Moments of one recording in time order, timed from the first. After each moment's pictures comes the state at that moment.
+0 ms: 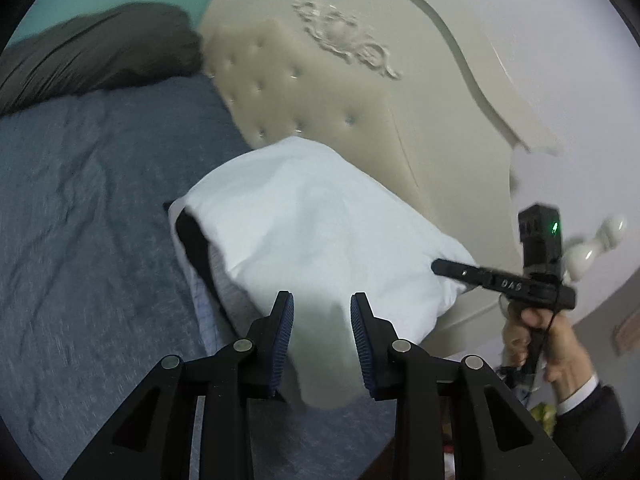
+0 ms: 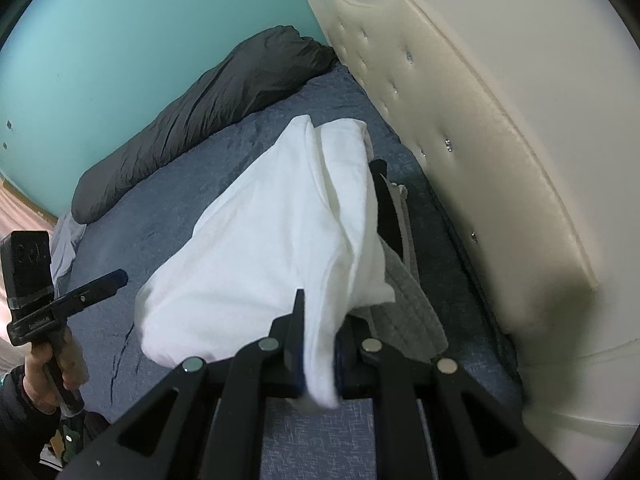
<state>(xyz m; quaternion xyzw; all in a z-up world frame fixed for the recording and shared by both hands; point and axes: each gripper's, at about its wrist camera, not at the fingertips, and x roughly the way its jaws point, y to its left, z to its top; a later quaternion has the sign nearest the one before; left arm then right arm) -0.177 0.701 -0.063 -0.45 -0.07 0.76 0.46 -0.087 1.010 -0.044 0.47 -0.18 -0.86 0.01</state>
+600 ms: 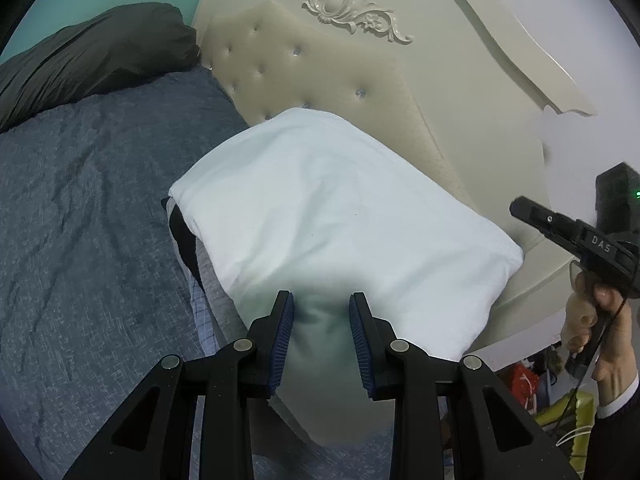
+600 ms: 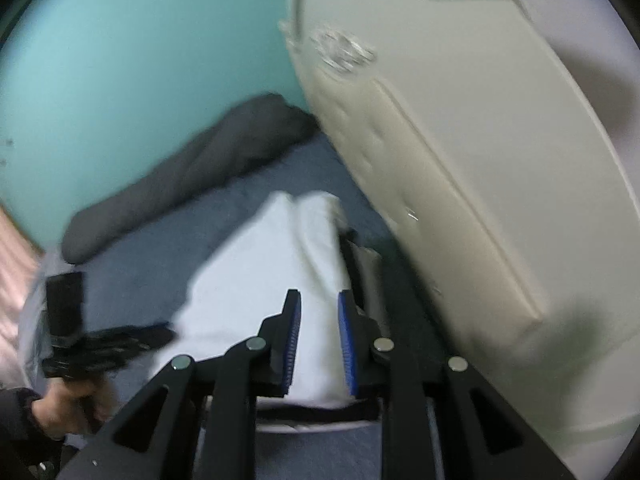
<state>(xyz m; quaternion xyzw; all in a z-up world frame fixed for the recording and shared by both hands) -0.182 0.728 -0.107 -0.45 -0.03 0.78 0.44 -0.057 1.011 -0.006 0.35 -0.16 -0.92 -0.04</state>
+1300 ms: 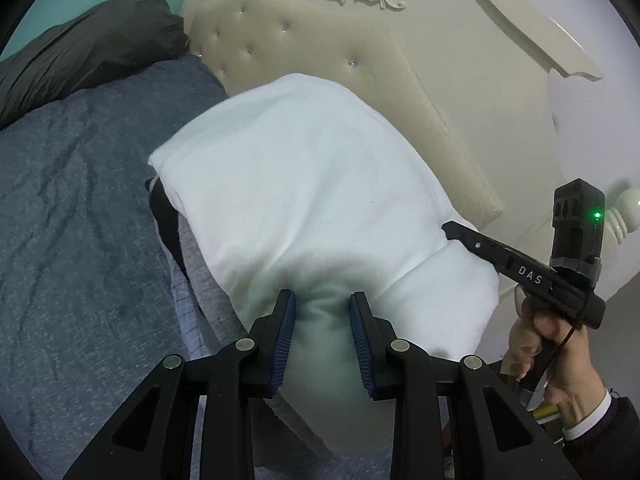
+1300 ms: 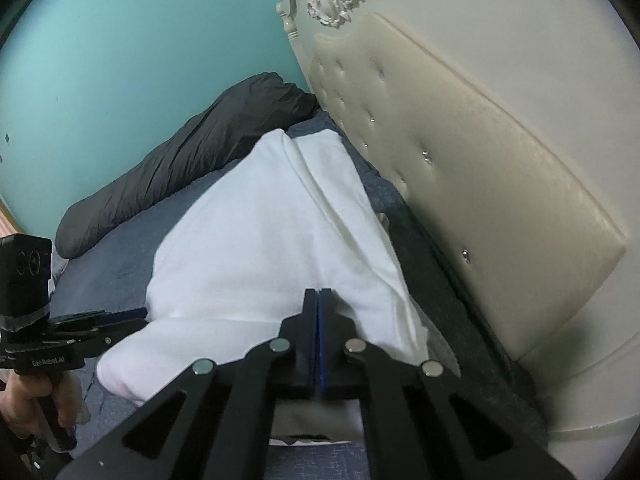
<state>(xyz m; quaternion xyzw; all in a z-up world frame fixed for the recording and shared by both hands) -0.171 0.754 -0.139 -0.46 -0.01 0.77 0.44 -0.071 1.003 -0.112 0.36 -0.18 -0.92 -0.04</state>
